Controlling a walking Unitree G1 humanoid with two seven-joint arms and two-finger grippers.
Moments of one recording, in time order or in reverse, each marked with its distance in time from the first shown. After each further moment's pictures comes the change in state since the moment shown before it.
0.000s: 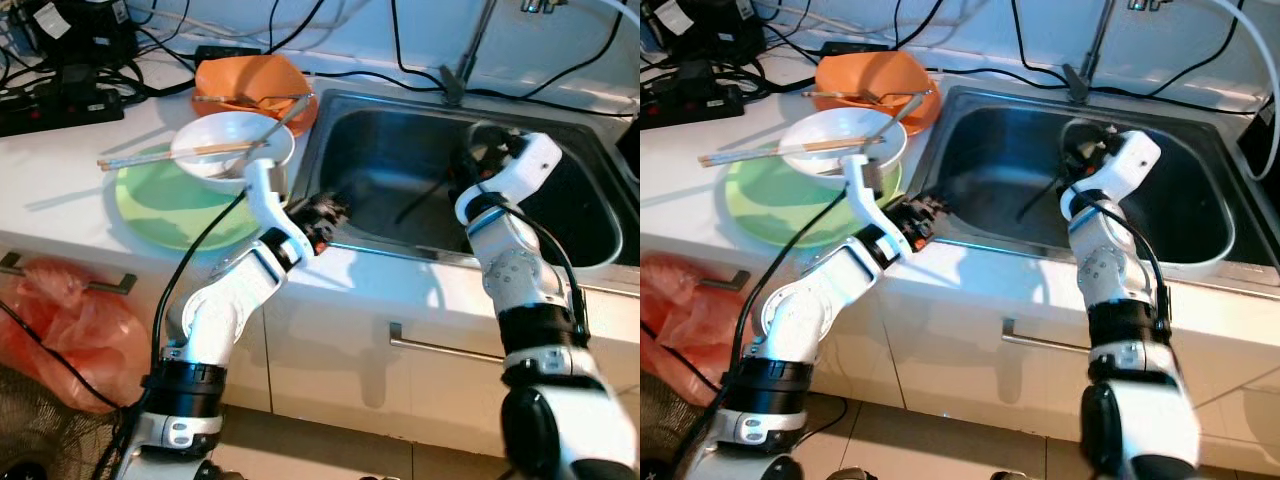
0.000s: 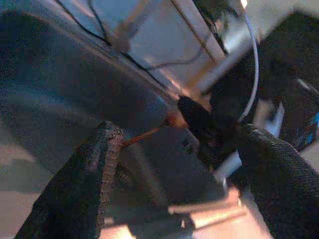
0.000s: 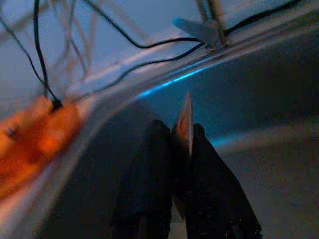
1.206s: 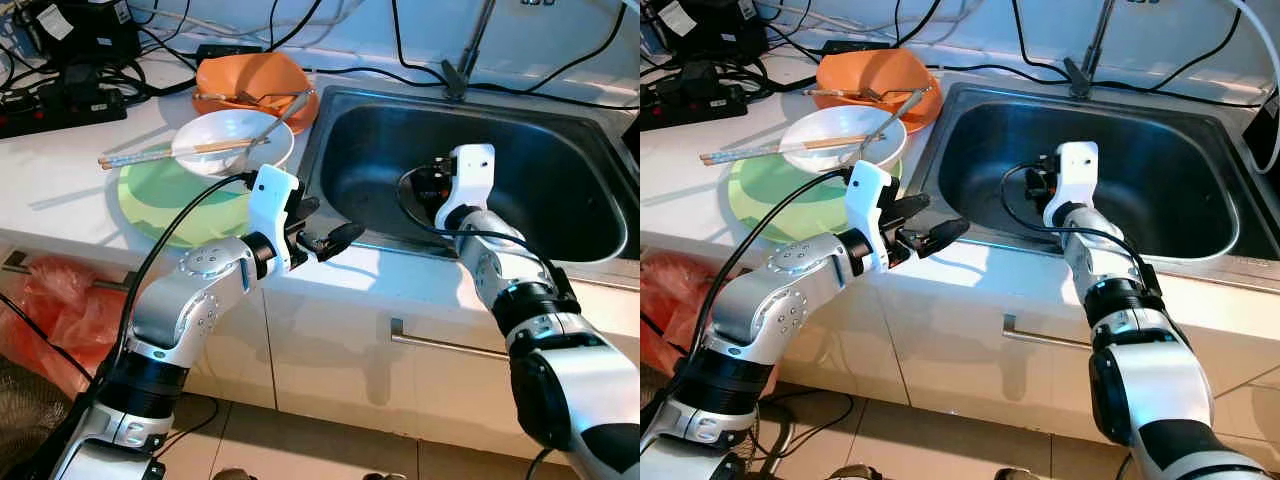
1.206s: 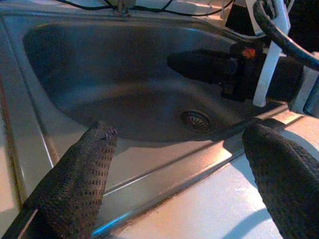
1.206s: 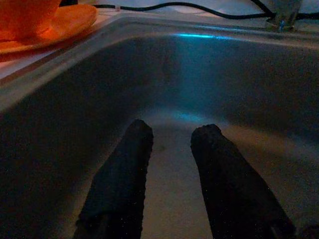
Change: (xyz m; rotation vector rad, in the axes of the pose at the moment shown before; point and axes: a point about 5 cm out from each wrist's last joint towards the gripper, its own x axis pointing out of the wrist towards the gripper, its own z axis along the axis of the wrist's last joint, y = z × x) left arm -0.018 0.016 0.008 0.523 0.226 0.023; right arm 0.011 0.001 -0.026 -0.448 0.161 0.167
